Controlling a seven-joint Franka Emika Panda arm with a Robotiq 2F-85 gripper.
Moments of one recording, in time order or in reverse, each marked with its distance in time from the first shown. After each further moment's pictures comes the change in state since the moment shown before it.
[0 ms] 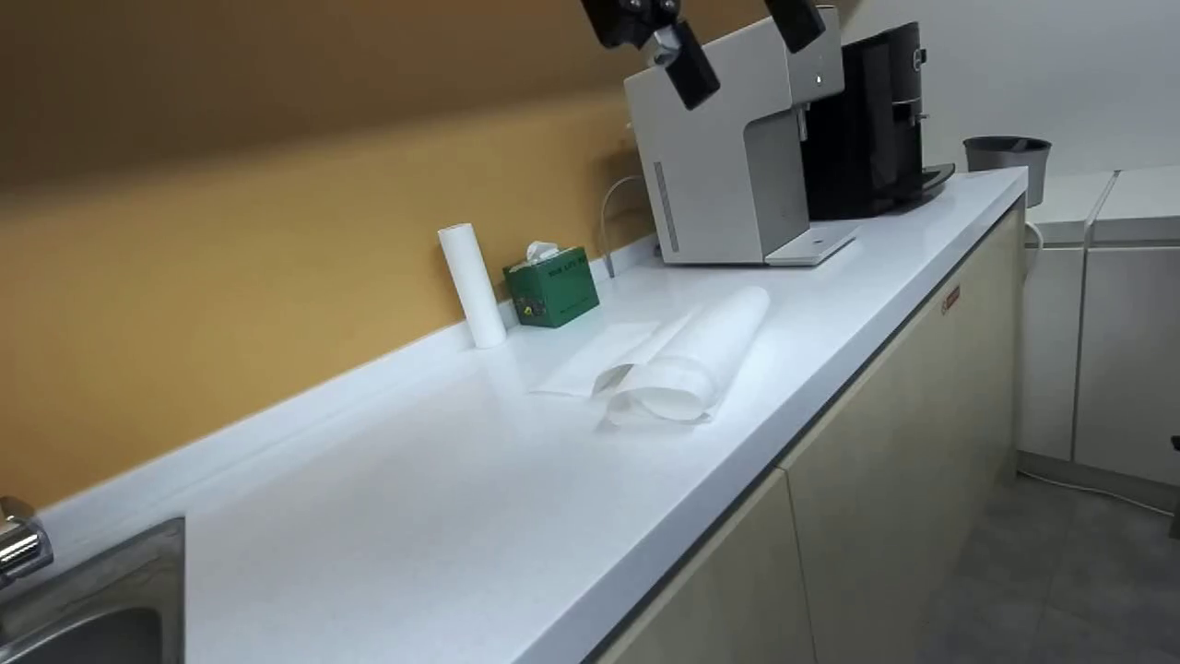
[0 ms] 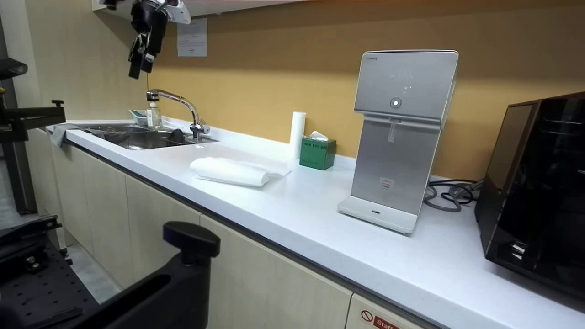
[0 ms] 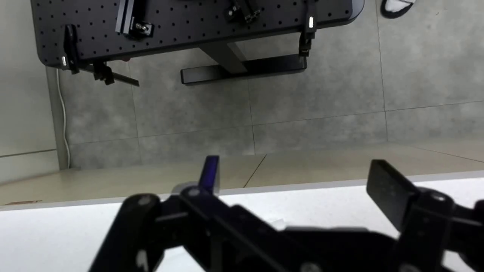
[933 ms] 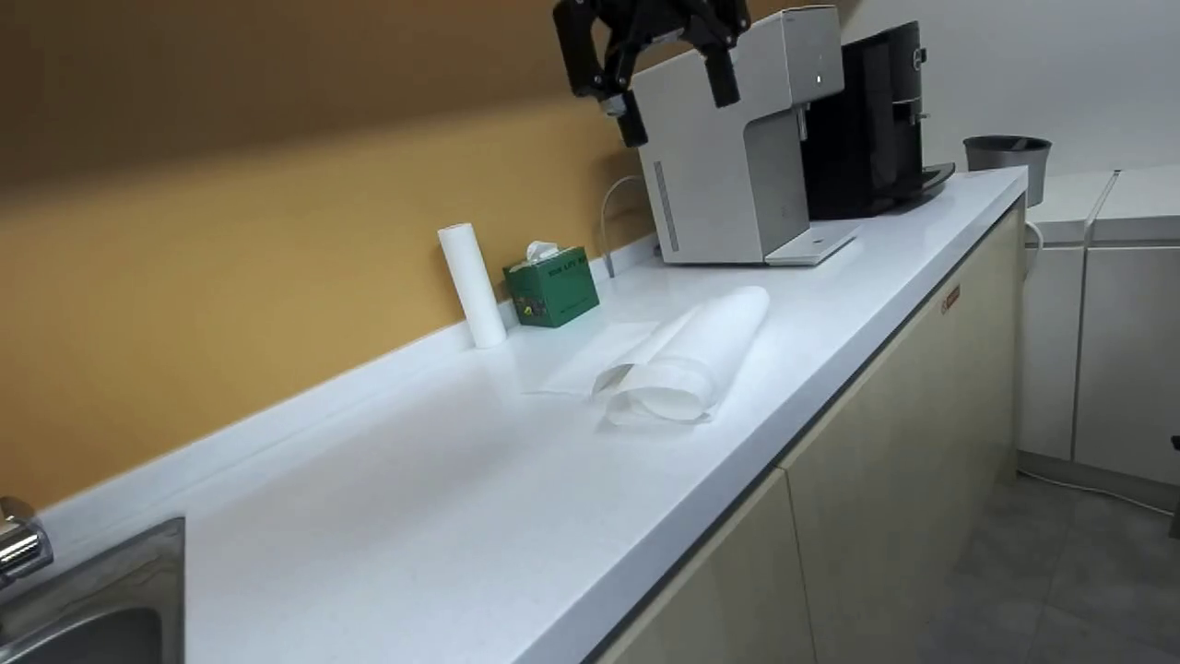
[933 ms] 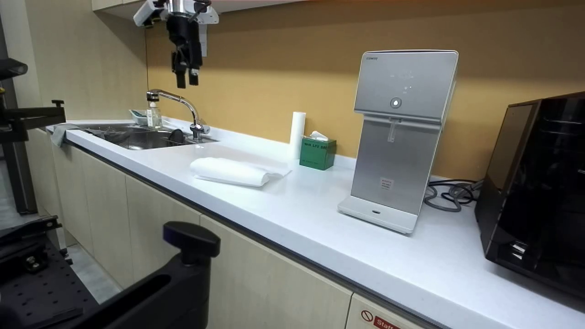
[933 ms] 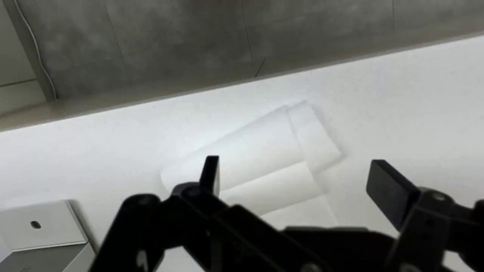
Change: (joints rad) arm -0.023 0.018 -0.097 -0.068 -0.128 0.369 0.003
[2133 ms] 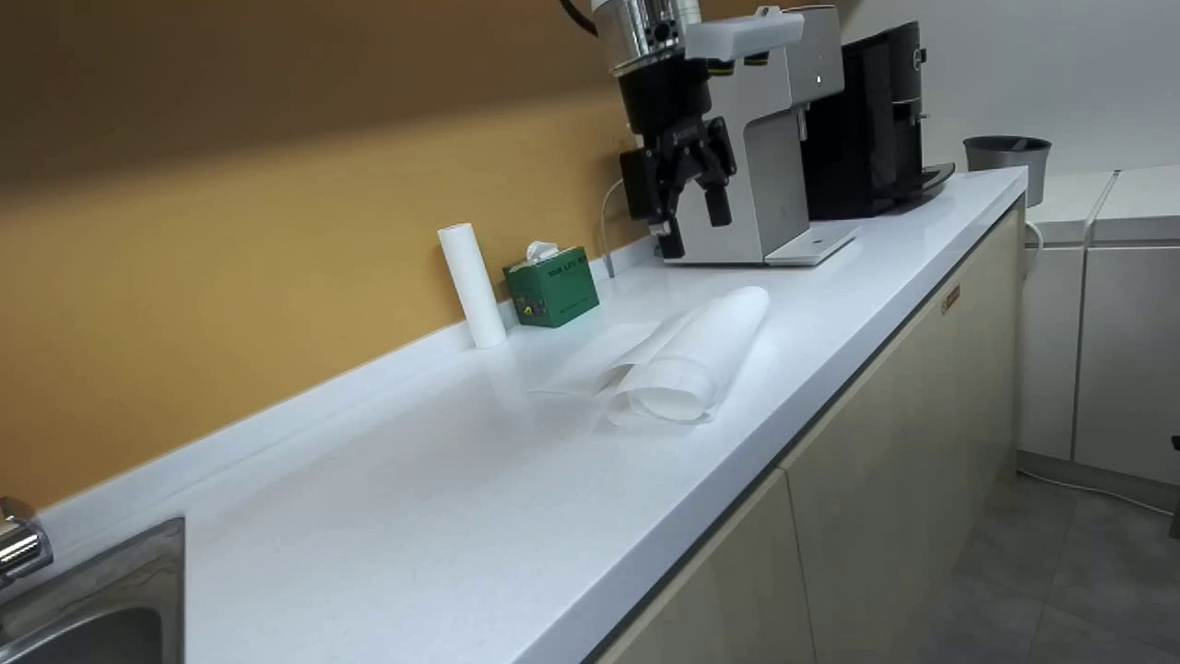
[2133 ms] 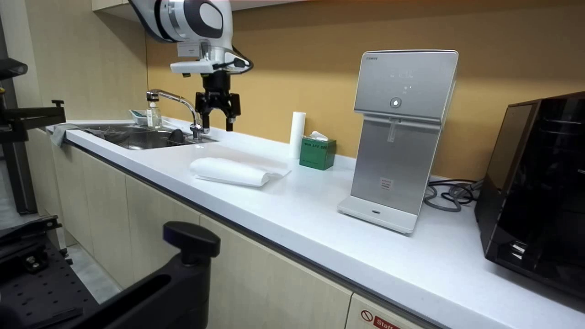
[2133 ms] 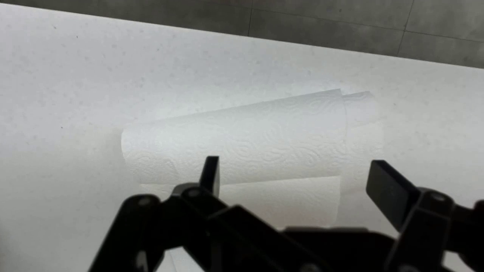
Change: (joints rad) arm -0.010 0.206 -0.132 -0.074 0.003 0.306 -0.467
